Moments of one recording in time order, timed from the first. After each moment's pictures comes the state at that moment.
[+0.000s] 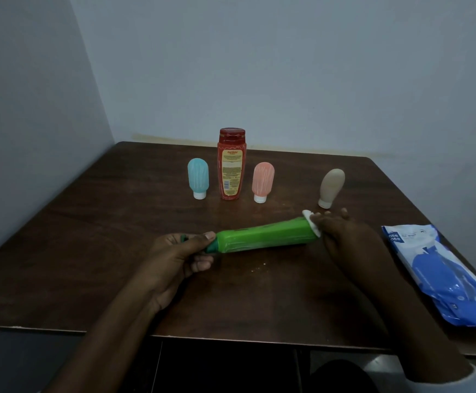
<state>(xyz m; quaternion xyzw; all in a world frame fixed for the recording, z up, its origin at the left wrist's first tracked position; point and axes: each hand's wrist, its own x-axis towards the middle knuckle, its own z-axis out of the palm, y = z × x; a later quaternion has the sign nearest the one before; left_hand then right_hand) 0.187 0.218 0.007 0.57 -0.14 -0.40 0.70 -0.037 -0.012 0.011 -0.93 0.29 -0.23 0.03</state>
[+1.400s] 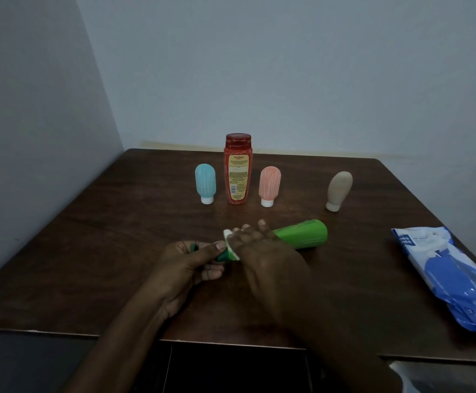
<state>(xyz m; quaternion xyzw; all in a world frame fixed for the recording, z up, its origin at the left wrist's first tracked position) 0.183 0.220 0.006 0.58 -0.16 -0.42 0.68 0.039 0.107 0.020 -0.97 0.11 -0.21 0.07</state>
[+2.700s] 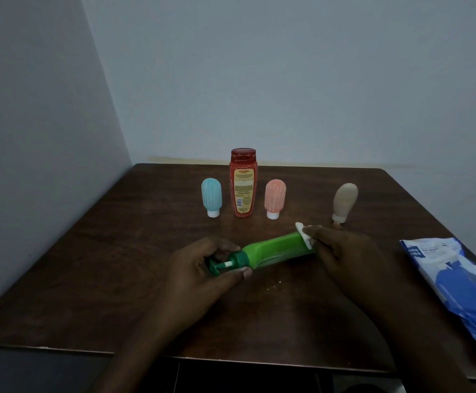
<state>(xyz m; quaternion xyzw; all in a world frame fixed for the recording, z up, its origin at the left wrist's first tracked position) 0.169 0.236 0.028 0.69 -0.47 -0.08 0.56 -0.017 0.032 0.040 -0.91 0.26 -0.29 0.13</state>
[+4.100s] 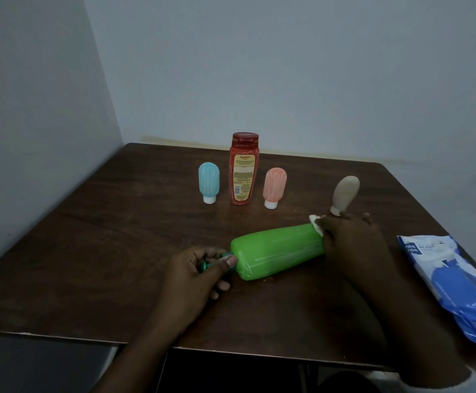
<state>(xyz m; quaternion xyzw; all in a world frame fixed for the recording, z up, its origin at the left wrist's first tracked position) 0.176 0.221 -0.025 0.68 -0.30 -0.22 0.64 -0.002 -0.004 0.026 -0.91 0.37 -0.17 -0.05</state>
